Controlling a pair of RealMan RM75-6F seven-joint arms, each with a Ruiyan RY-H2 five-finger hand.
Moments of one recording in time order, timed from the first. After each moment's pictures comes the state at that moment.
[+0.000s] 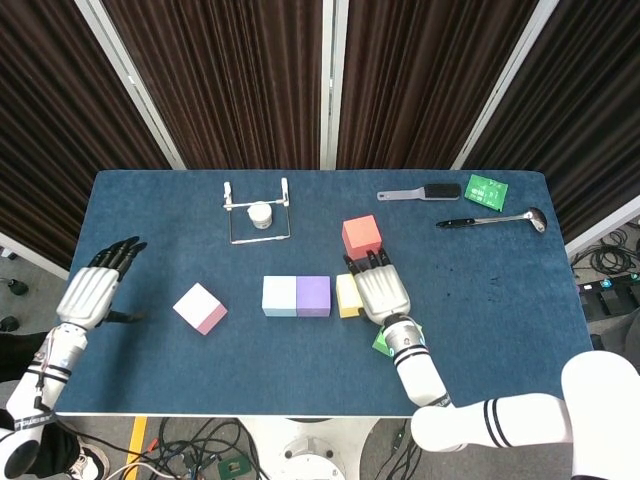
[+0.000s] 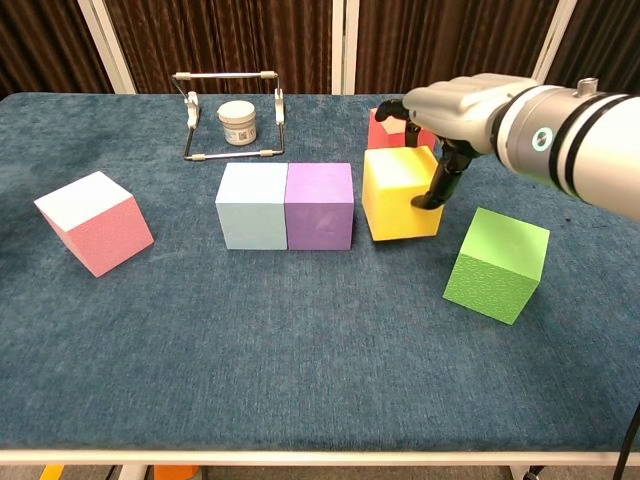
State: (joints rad) left arm -0.42 -1.15 -0.08 -1.55 1.38 1.16 -0.13; right arm 1.01 -1.58 0.17 -1.83 -0.48 1.29 -0.98
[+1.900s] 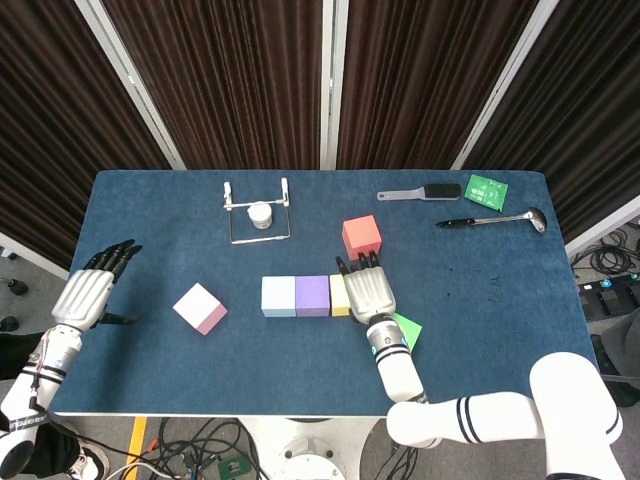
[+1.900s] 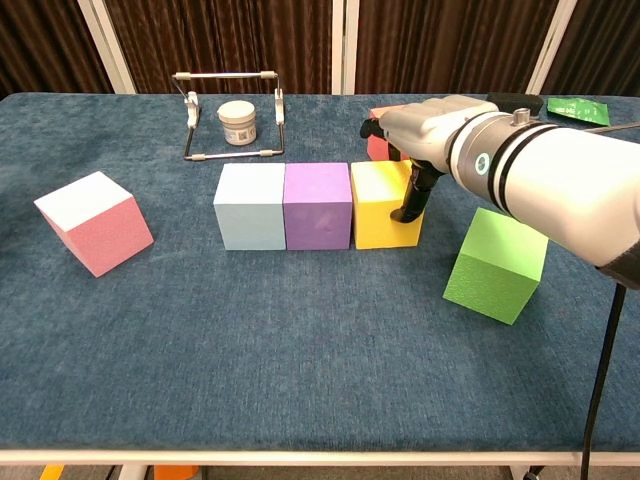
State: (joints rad) left arm -0.41 -1.16 -0.08 -1.51 1.40 1.14 -0.18; right arm 1.04 -1.70 0.22 -1.72 -0.41 1.31 -1.06
